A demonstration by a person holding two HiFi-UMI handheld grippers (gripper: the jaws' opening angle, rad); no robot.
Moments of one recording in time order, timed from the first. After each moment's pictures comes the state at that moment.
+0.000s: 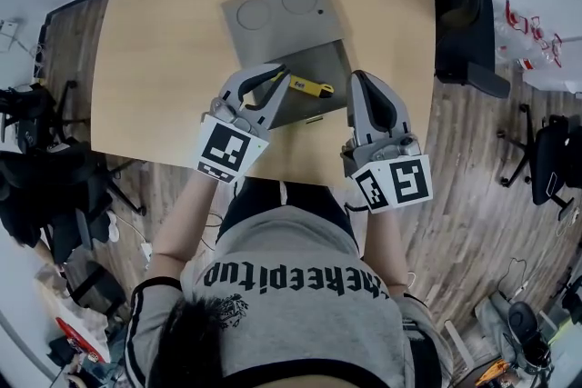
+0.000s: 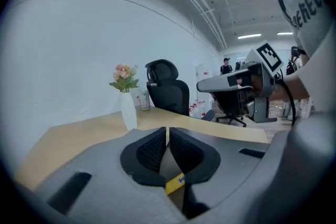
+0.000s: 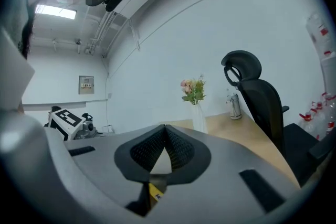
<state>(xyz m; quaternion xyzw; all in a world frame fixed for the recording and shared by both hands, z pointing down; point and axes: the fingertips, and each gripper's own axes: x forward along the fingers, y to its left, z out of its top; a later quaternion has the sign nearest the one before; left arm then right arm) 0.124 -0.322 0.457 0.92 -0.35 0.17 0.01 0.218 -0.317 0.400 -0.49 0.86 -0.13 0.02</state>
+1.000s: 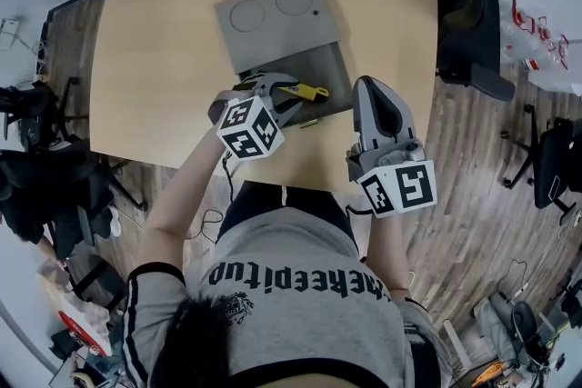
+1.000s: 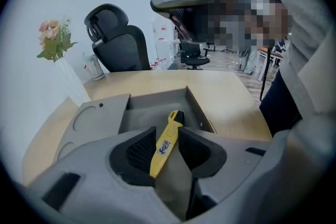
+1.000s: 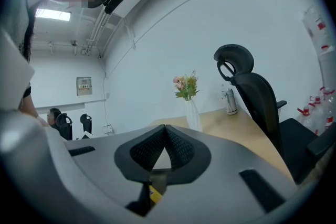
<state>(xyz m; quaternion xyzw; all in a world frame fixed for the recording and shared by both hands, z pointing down) 0.167 -0.298 0.600 0.90 -0.12 0.42 -0.01 0.246 -0.330 0.418 -0.49 0.86 -0.15 0.02</state>
